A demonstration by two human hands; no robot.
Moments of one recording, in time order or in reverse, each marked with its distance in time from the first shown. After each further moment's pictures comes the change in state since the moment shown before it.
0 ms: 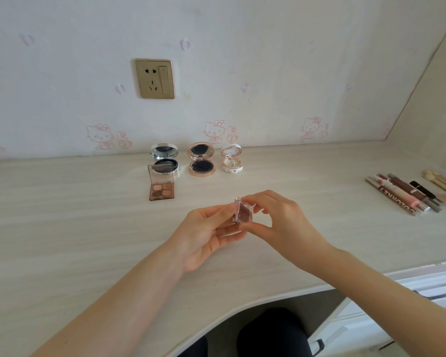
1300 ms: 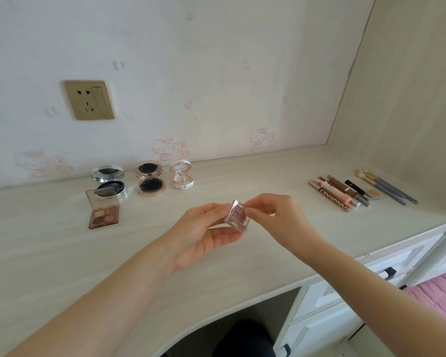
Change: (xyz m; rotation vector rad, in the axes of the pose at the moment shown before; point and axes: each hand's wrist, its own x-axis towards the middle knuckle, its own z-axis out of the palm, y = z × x) left_hand 0.045 -0.005 0.075 0.152 -0.175 -0.084; right_hand -0.021 0.051 -0.069 0.238 0.151 0.455
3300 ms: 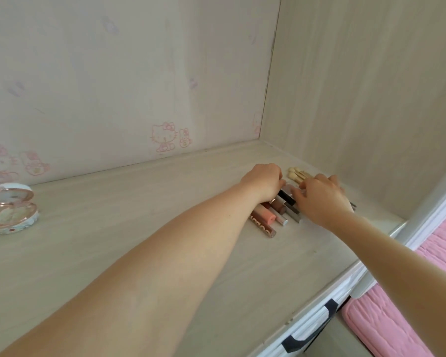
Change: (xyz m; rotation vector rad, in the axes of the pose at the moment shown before) left_hand 0.356 -0.052 0.242 1.465 -0.096 0.437; right_hand 0.104 0.241 -0.208 -0.940 0.245 0.389
